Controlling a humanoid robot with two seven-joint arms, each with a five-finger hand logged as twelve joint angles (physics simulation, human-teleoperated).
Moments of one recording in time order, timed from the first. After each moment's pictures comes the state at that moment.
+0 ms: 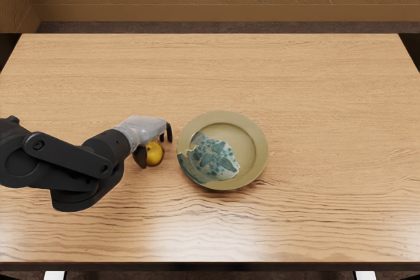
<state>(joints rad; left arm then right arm) -1.65 0.28 0.80 -1.72 0.72 0.61 0.48 -0.06 0.00 -0.06 0.13 0.05 0.06 -0.09</state>
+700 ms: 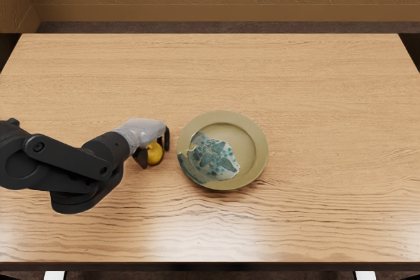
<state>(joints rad) -1.64 0.29 0.80 -1.71 0.73 0.61 0.48 -0.06 0.00 -0.06 0.13 0.05 0.06 -0.09</state>
